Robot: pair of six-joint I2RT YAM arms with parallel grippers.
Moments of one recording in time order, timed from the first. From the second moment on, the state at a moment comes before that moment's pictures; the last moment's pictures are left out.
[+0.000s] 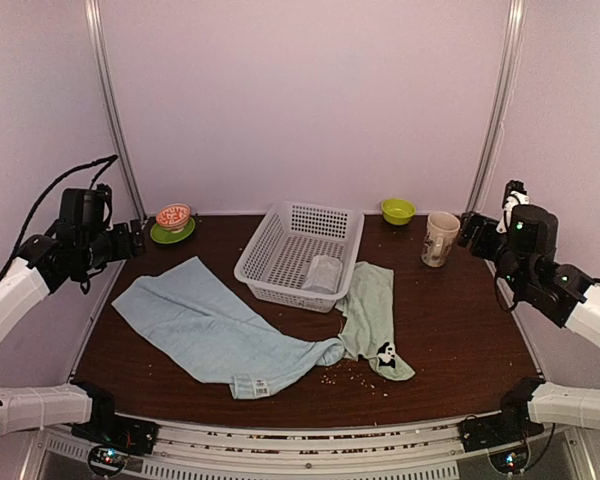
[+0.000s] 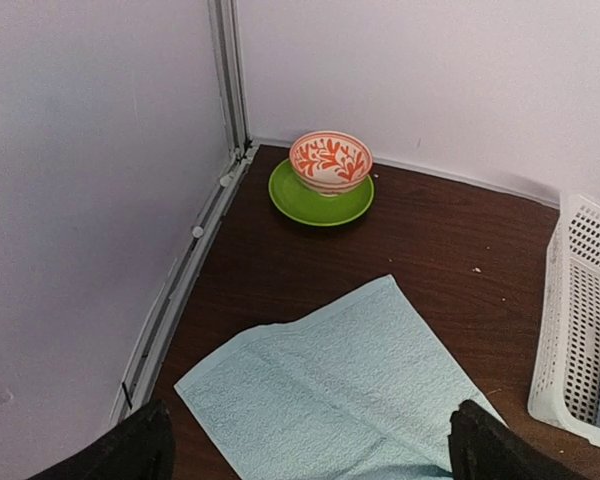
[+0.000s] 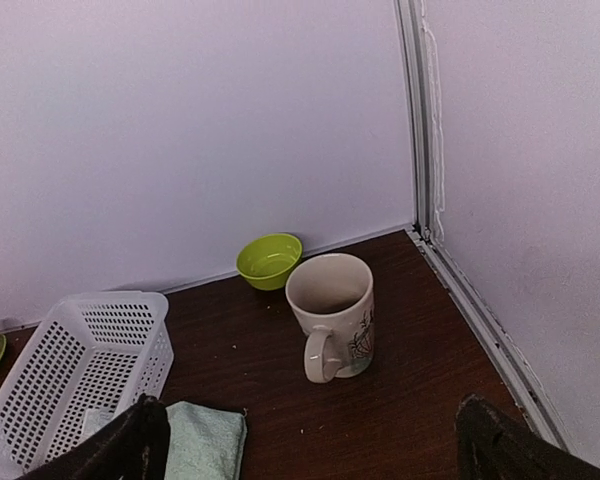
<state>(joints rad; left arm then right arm) -0.29 0.97 0.95 -0.56 -0.41 -0.31 0.49 0.82 0.75 -0.17 0.61 0.36</state>
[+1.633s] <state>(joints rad) -0.30 1.05 0.91 -0.48 -0.12 -0.23 0.94 1.71 1.02 -0.07 0.06 0.81</state>
